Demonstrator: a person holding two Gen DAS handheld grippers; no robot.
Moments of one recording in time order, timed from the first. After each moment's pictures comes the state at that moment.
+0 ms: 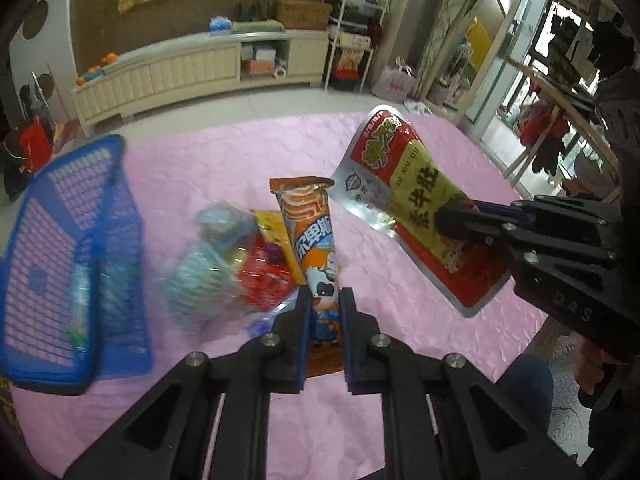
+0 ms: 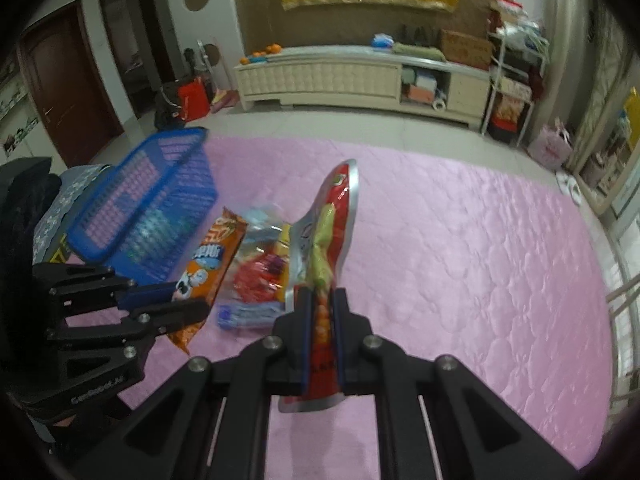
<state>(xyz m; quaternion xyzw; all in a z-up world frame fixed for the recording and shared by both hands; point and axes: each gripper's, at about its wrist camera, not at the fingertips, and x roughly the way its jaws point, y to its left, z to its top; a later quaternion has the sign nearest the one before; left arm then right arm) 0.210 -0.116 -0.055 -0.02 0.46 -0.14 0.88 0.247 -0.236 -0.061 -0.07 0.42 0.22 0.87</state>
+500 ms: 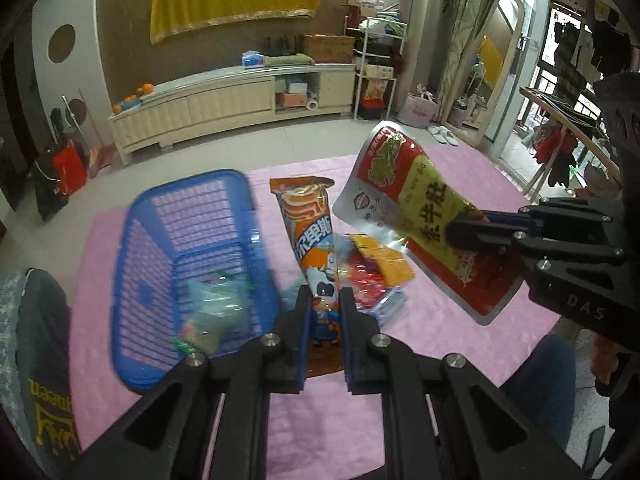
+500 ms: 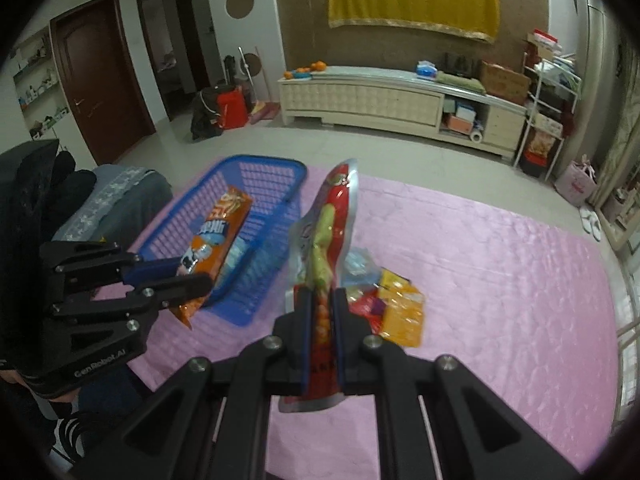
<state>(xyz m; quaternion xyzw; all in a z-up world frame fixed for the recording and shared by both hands) 0.165 -0.006 -0.004 0.01 0.42 -0.10 0.90 0.219 -0.137 -0.014 -0.08 0.40 0.27 0.87</state>
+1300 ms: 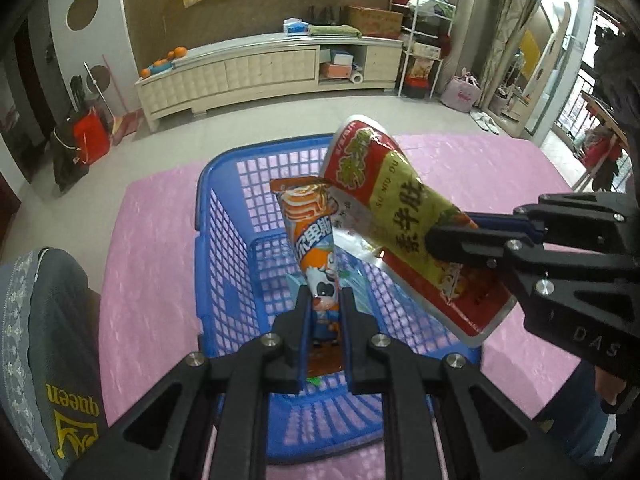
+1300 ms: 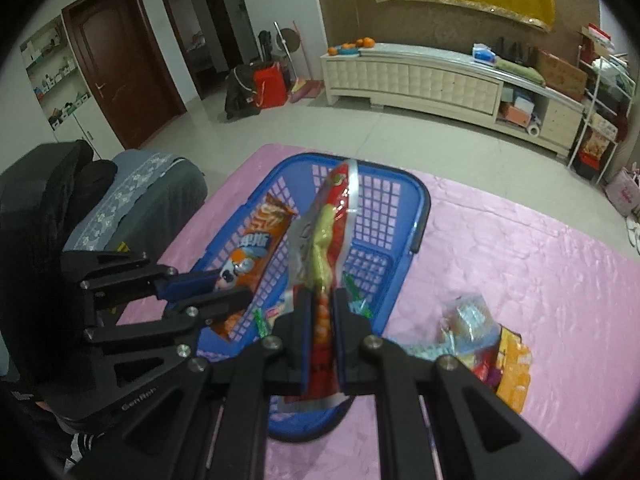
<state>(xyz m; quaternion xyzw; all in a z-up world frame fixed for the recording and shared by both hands) 0.233 0.103 -0.047 0.00 0.46 -0.06 0.88 0.276 0.003 -0.055 -0.08 0.44 0.33 0.83</state>
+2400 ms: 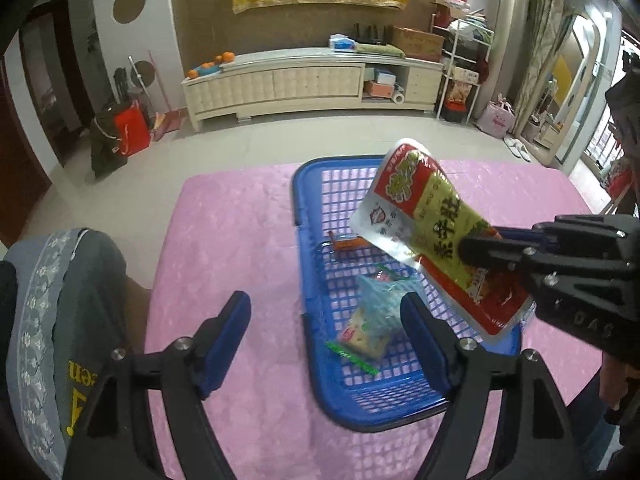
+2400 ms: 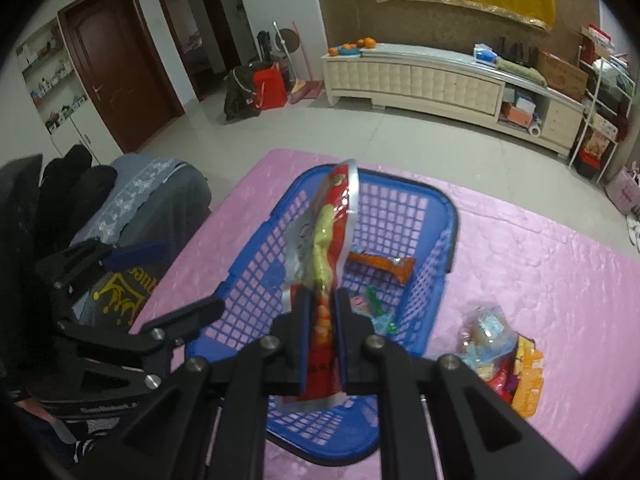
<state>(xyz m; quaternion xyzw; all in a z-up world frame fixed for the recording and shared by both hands) 0.197 0.160 -0.022 -0.02 0.44 0.01 0.90 0.266 0.043 -0.043 -0.08 0.44 0.32 0.83</state>
